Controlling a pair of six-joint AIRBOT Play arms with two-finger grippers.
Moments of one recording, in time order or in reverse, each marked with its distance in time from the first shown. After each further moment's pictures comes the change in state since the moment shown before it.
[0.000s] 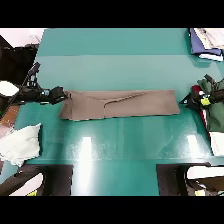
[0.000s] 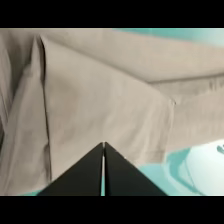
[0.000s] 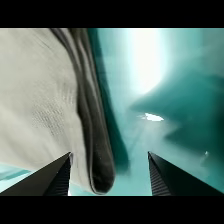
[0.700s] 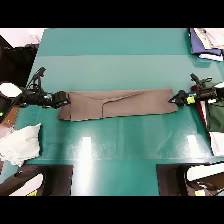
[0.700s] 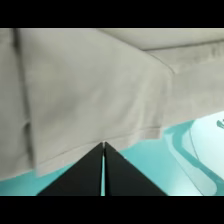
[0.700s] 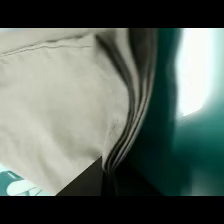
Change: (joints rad) left arm -0.040 -0.003 -0.016 -0.004 -0.048 0.006; right arm 0.116 -0.090 0.005 0.198 -0.029 -0.129
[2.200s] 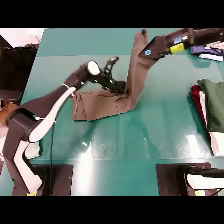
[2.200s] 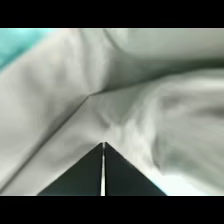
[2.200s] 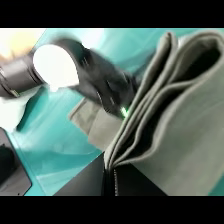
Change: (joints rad) left arm -0.470 -0.816 0.922 0.020 -0.026 -0.034; right arm 0.597 0.180 0.709 0.012 0.137 0.313
